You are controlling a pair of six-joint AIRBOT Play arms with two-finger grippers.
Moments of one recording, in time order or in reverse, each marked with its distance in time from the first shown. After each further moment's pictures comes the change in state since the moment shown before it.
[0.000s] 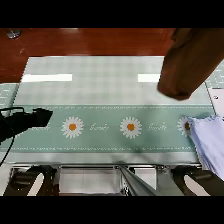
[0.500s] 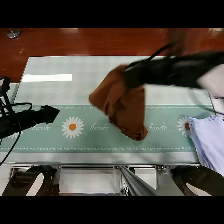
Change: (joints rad) left arm -0.011 -0.102 -0.021 -0.081 0.080 0.055; right arm 0.562 -0.153 -0.452 0.009 -0.098 0.227
